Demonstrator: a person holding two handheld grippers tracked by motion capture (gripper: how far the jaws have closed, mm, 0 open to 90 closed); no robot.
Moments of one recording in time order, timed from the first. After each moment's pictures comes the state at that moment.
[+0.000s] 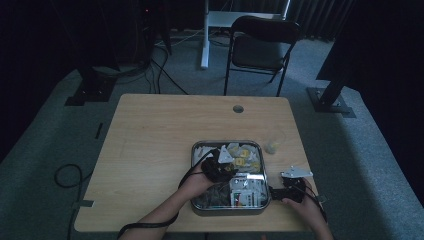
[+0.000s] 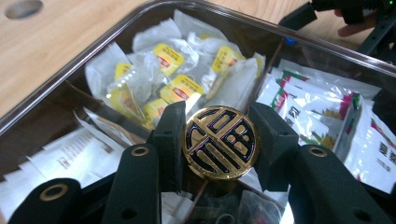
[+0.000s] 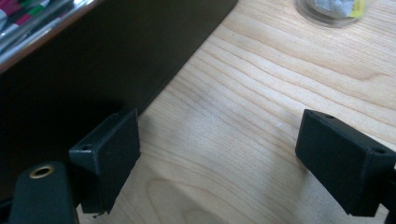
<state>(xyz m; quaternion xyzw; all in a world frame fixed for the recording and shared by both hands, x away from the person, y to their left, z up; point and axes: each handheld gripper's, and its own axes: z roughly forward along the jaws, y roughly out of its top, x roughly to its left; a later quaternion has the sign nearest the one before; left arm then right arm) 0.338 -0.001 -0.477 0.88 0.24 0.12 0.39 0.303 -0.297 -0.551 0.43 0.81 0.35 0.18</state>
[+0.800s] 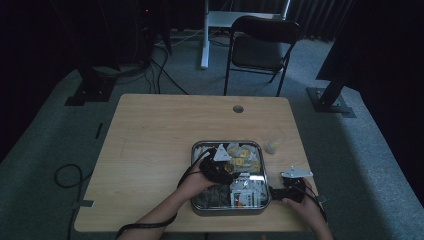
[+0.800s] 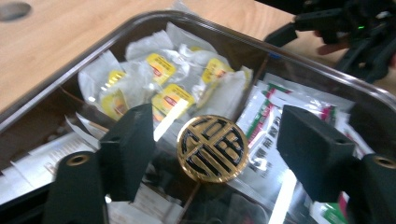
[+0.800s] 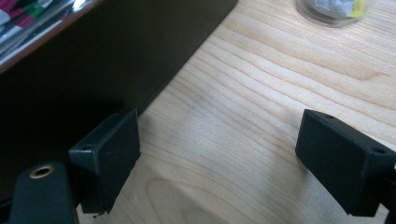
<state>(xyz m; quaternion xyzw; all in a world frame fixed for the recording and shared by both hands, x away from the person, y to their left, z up) 0.341 0.010 -0.471 0.87 0.25 0.08 0.43 0.303 -0.297 -0.551 0.43 0.81 0.35 0.18</state>
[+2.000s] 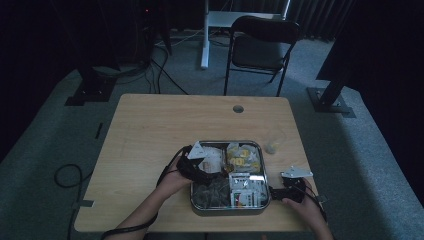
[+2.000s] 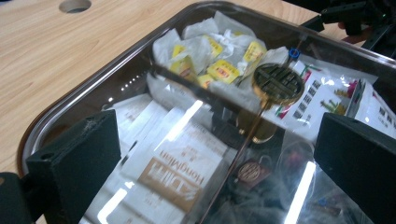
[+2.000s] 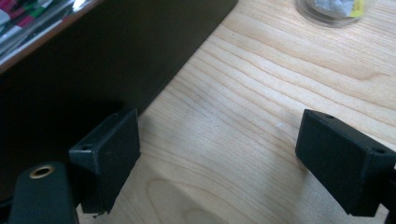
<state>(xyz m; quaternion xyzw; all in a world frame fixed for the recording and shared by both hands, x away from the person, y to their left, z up) 0.343 0.075 -0.472 0.86 0.26 0.11 0.43 0.303 -0.297 -0.551 0.43 0.81 0.35 0.18</state>
